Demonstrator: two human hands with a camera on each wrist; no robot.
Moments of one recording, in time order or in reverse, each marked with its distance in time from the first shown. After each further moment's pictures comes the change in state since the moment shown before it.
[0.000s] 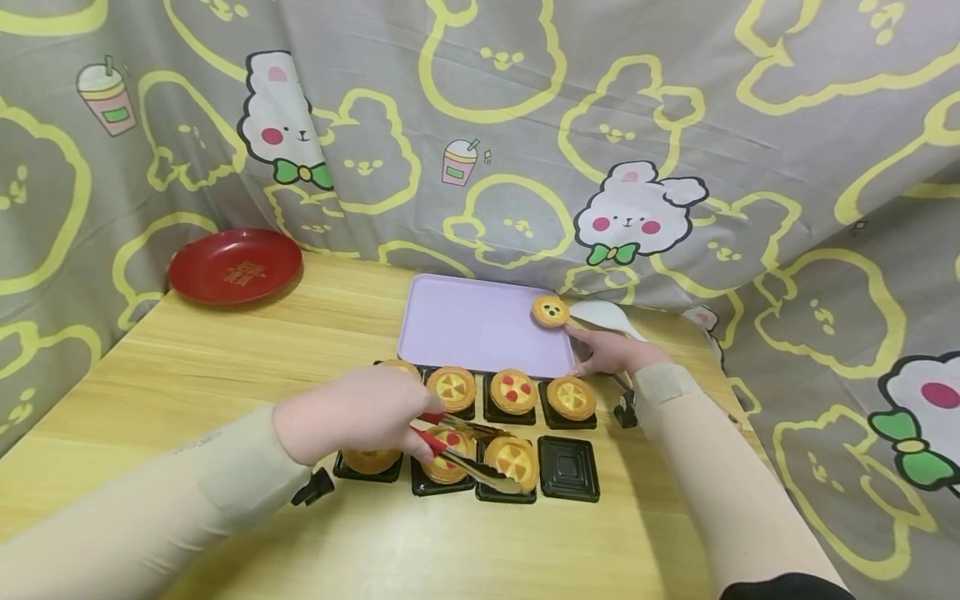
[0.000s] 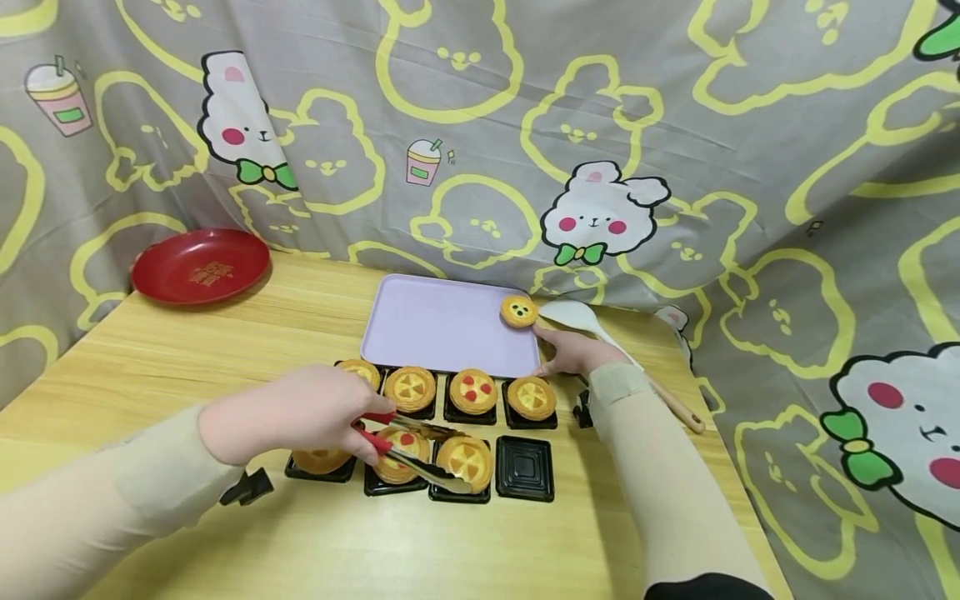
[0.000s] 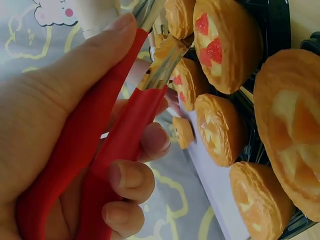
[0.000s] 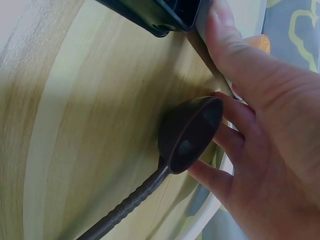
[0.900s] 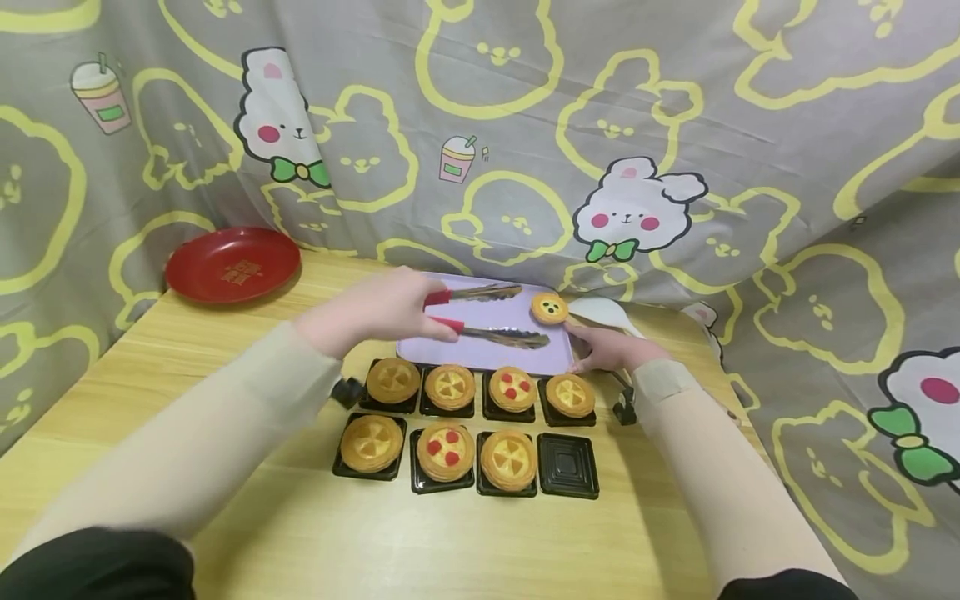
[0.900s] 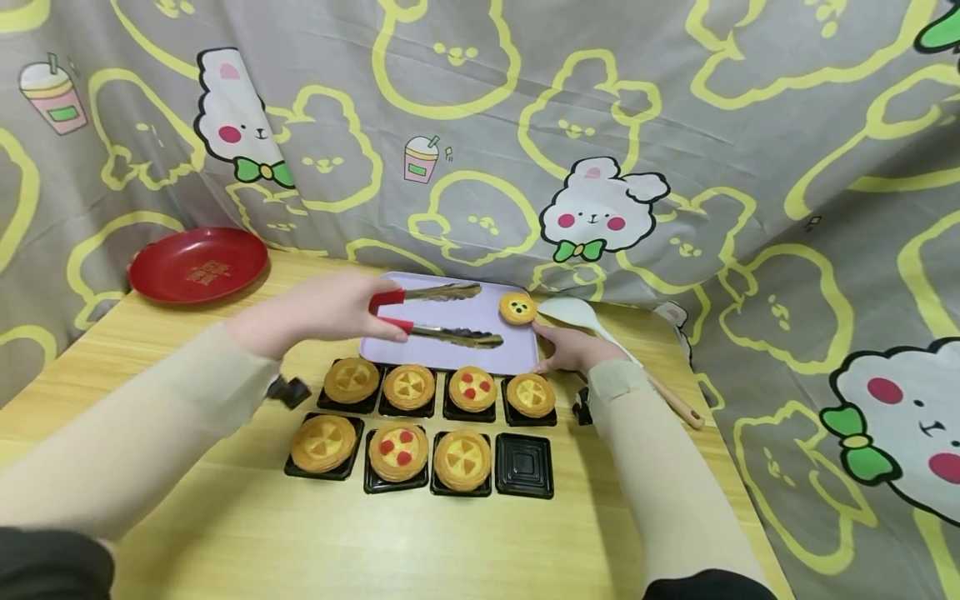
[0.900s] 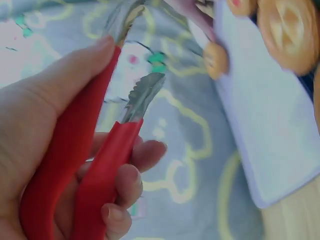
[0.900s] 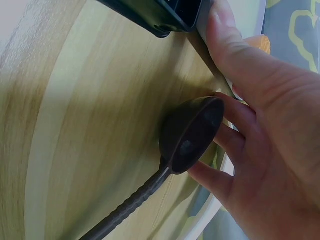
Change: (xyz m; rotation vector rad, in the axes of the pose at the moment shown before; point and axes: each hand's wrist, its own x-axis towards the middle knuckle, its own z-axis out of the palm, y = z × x) left_hand 0.055 -0.055 -0.058 -0.174 0.224 -0.170; right_hand -0.001 -0.002 -0.001 -0.006 0.005 0.007
